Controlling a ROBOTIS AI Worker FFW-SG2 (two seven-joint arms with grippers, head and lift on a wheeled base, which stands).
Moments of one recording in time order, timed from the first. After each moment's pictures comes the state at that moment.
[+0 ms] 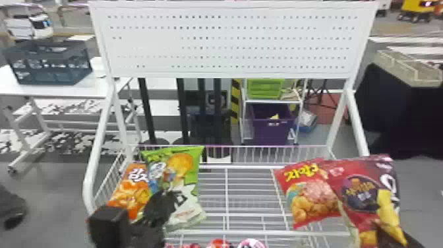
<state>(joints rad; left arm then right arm) 0.38 0.27 -0.20 -2.16 0.23 0.31 0.17 0.94 -0.28 -0.13 -2.39 -0.37 -0.08 0.01</state>
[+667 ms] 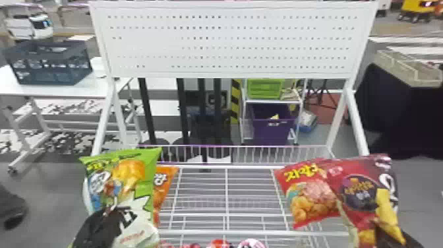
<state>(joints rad) 0.78 0.27 0.04 -2.44 0.21 0.18 0.11 0.93 -0.28 -0.13 -2.38 -0.37 -0.08 0.01</state>
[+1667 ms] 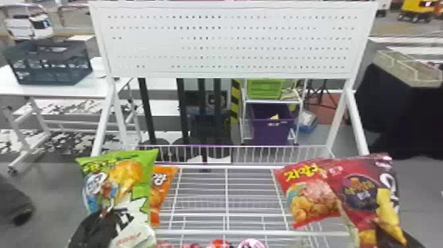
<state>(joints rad) 0.79 0.27 0.05 -2.45 0.21 0.18 0.10 0.94 -0.28 -0.13 -2.40 -0.37 -0.08 0.01</state>
